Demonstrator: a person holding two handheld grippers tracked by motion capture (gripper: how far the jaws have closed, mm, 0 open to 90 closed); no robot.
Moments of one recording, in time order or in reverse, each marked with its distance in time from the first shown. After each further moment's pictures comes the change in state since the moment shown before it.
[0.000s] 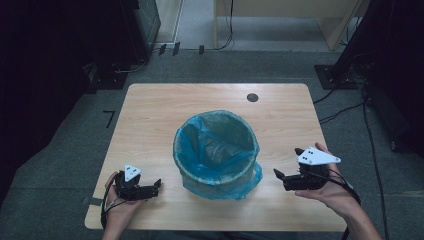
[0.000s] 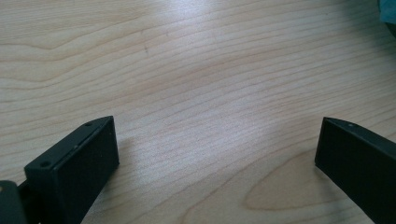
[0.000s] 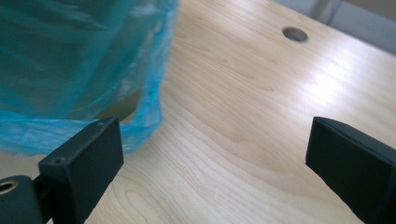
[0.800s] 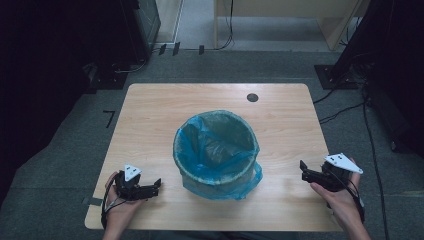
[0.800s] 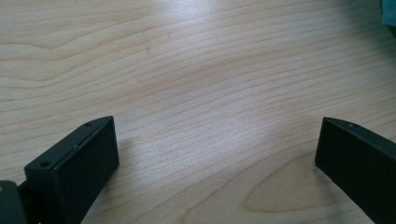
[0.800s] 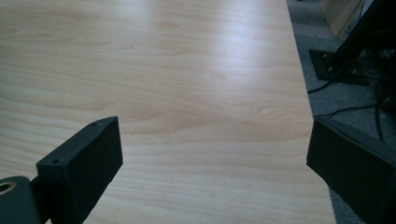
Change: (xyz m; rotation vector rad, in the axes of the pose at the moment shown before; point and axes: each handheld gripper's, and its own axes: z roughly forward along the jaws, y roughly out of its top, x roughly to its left) left arm 0.000 0.000 0.000 0.000 0.006 -0.008; right arm -0.048 -0.069 0.005 -0.028 -0.390 0.339
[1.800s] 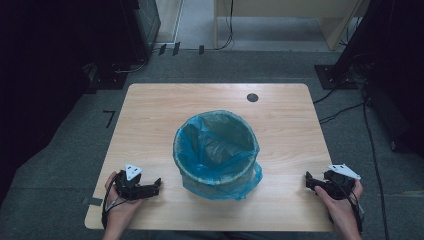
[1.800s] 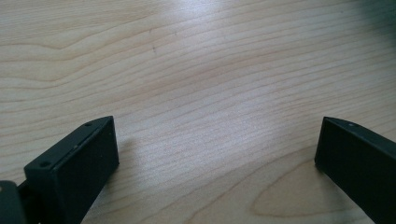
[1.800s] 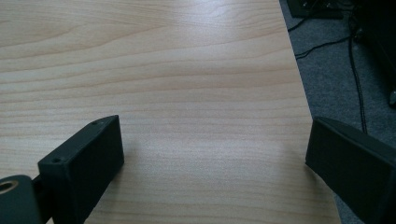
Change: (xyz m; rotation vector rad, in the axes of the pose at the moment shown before) left arm -0.001 0.002 0.002 0.013 0.037 0.009; right arm -0.020 -0.044 0.018 0.176 -0.131 0.108
